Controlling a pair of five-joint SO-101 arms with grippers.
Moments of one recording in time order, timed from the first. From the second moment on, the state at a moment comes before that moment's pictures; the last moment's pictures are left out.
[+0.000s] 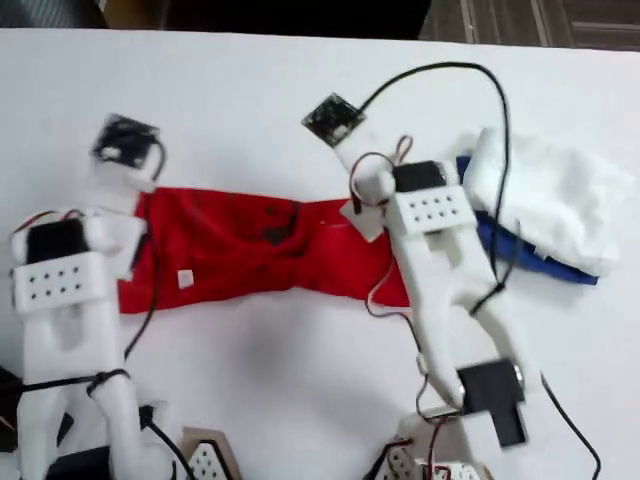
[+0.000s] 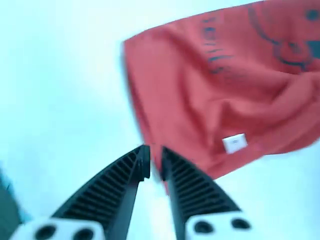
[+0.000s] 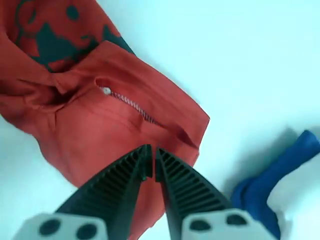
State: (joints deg) left arm -24.3 -30.6 34.1 69.1 -26.7; right arm -16.2 -5.7 16.0 64.9 33.7
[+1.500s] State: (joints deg) left arm -20.7 30.9 -1.6 79.8 -27.1; right arm -13.0 -37.1 32.5 73.8 33.7
